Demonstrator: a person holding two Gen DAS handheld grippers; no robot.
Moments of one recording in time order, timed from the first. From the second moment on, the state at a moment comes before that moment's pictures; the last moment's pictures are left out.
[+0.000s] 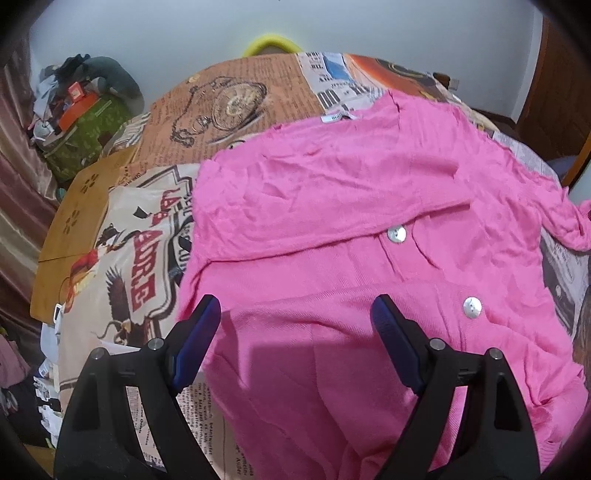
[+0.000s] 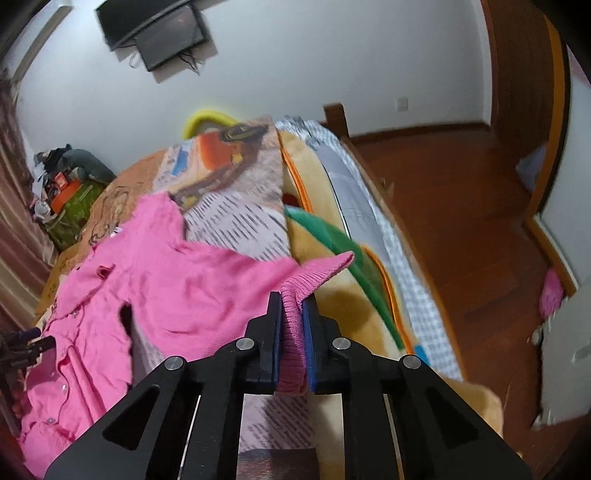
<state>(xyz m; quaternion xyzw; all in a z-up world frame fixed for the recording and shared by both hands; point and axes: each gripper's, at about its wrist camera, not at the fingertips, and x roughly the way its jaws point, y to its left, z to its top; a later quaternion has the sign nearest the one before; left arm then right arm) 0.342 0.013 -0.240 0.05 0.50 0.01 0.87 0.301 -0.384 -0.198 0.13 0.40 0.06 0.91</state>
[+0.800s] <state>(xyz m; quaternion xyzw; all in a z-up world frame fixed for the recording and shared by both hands) 0.304 0.093 -0.197 -0.01 0.45 0.04 0.89 0.364 -0.107 -0.130 -0.05 0.33 0.30 0.89</state>
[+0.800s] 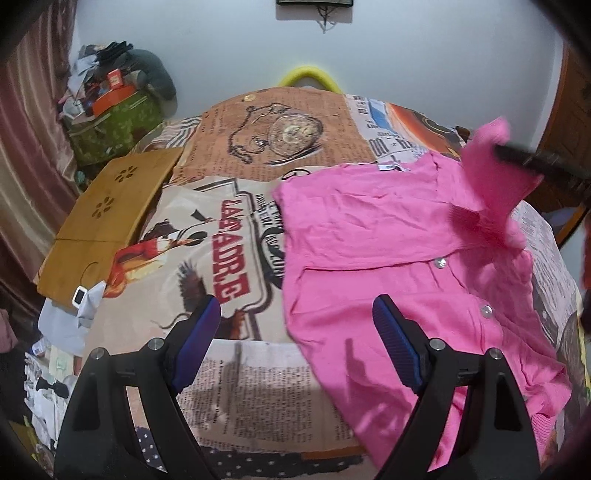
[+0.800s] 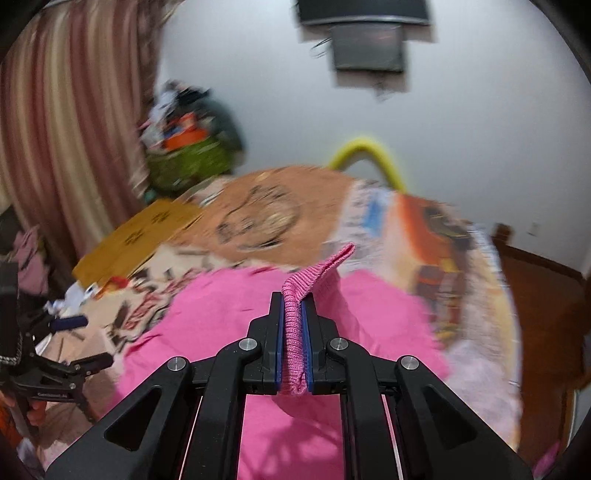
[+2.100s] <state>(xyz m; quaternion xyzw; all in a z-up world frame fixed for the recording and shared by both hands) 0.436 0.031 -0.253 -0.08 0.52 -0.06 0.85 0.417 -0.226 -0.222 0.03 0.44 0.21 0.87</state>
